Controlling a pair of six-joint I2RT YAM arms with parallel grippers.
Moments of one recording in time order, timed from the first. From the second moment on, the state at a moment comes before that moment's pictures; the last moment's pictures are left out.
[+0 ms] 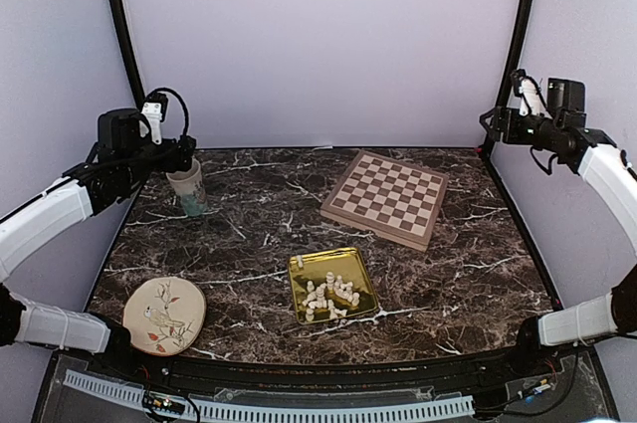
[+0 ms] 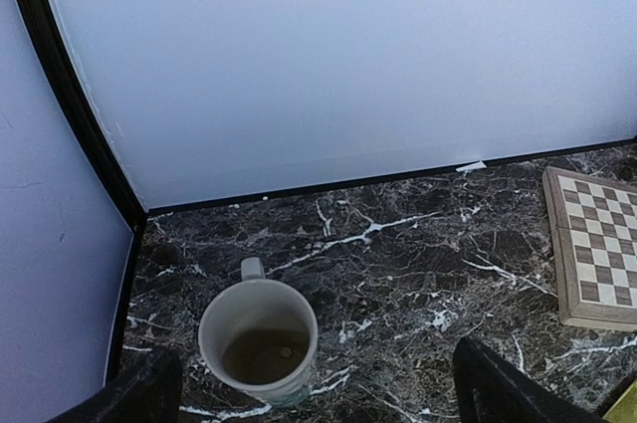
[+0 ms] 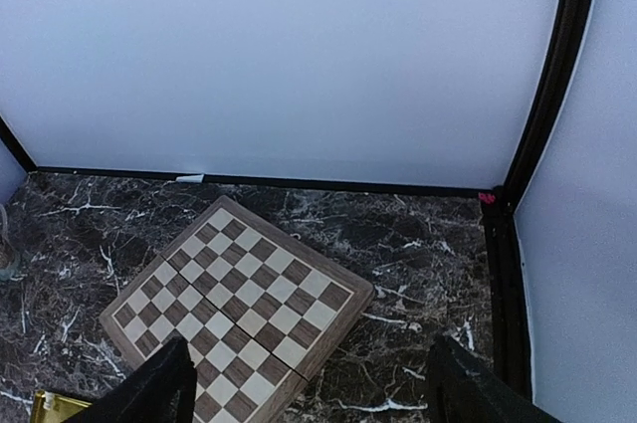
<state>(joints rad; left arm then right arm) -0.30 1.16 0.95 -0.12 -0.22 -0.01 -0.01 1.21 1.21 -0.38 -0.26 0.03</state>
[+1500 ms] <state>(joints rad) -0.73 1.46 1.02 -0.36 0.04 -0.41 0.50 1.19 0.72 -0.58 -0.46 -0.81</state>
